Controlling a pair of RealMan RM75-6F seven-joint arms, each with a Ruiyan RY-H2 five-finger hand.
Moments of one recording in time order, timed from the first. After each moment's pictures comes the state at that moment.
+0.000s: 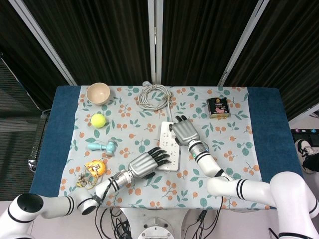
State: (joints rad) left arm -0.86 -1.82 0.00 -1.17 1.59 0.88 0.04; right arm 1.04 -1.65 0.16 -1.32 -0.73 0.83 -0.59
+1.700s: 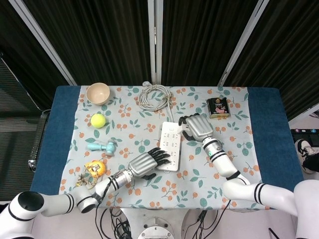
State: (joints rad) left arm -0.89 -1.80 0.01 -1.17 1.59 0.87 -0.10; right arm 0.88 -1.53 0.22 -1.40 -0.97 0.90 -0.28
